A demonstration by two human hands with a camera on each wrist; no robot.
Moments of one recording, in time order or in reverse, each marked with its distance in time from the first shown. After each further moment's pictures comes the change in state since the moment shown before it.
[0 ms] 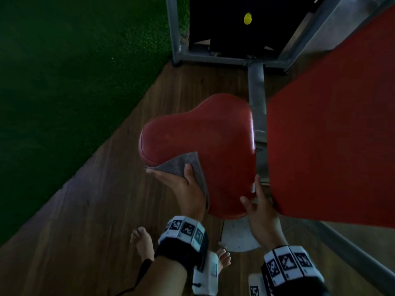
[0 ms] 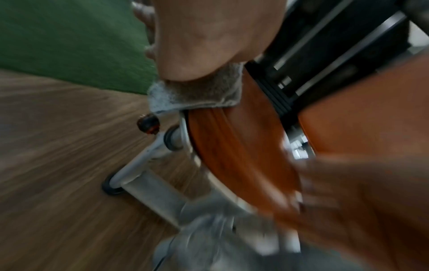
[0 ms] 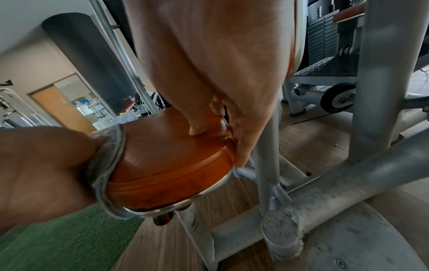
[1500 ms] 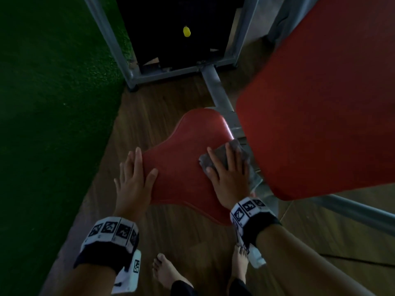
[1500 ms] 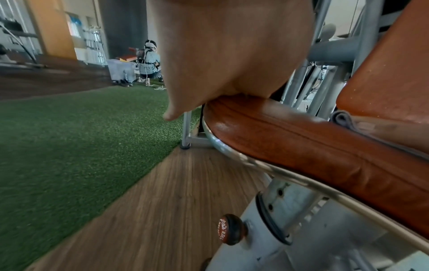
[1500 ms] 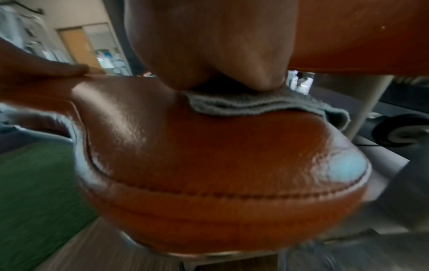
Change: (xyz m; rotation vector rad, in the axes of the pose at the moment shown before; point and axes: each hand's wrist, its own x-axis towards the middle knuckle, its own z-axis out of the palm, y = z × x) left_hand 0.159 0.051 -0.076 0.949 -0.657 0.436; right_hand 0.062 -0.064 0.056 -0.521 0.336 -0.173
